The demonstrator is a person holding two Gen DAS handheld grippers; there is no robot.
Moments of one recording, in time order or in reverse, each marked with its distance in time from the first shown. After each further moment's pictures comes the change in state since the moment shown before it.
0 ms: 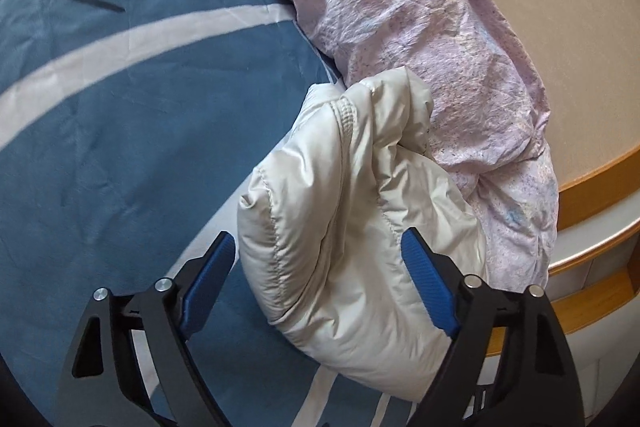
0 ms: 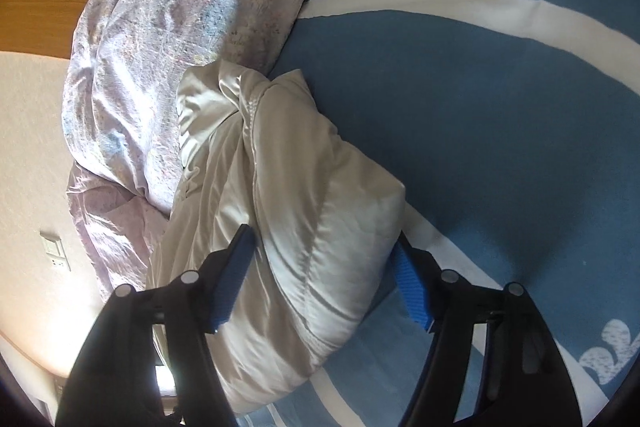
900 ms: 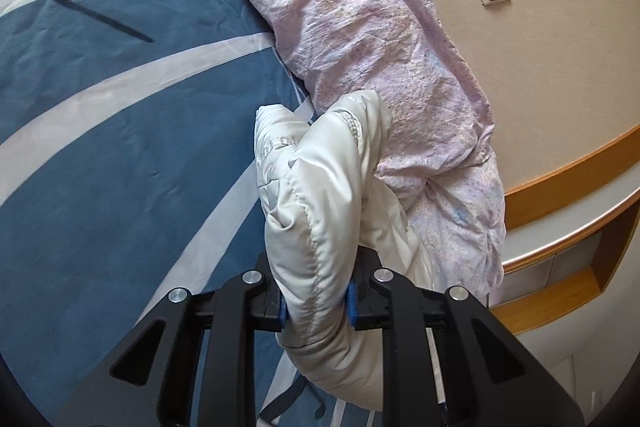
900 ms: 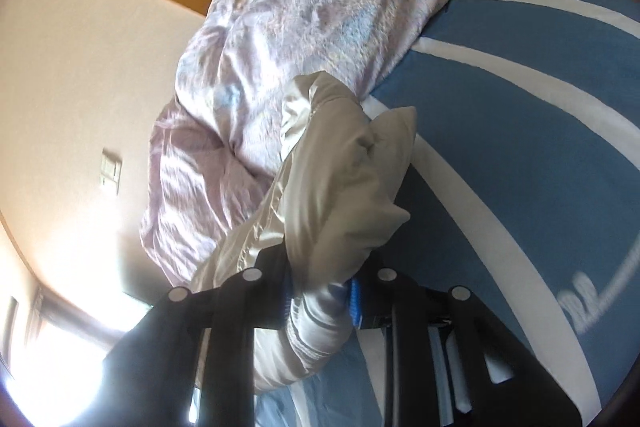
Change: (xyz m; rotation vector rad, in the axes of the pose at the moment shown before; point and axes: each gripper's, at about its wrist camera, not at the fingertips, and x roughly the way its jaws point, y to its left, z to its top) left arm -0.085 0.011 -0.006 -0.006 -0.027 -0.146; right arm -0.090 0.039 -0.044 -0.331 -0.014 0.167
